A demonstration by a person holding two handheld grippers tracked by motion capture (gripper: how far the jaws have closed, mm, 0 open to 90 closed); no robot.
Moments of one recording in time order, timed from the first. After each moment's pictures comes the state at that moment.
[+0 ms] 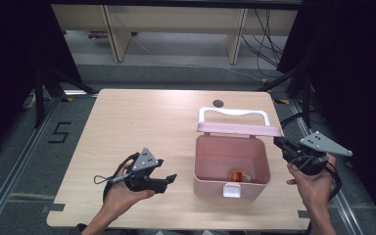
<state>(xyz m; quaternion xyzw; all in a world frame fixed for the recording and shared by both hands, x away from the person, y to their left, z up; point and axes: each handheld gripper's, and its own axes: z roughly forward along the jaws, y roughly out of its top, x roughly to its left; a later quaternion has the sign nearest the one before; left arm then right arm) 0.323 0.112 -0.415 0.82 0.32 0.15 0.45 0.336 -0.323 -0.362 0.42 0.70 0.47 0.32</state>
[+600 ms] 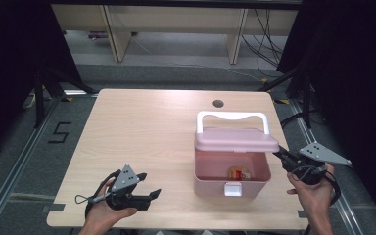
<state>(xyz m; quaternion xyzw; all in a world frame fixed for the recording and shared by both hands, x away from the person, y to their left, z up) 0.291 0.152 -0.442 0.82 0.33 0.16 0.44 0.325 -0.328 -0.382 0.42 0.72 0.47 0.29</state>
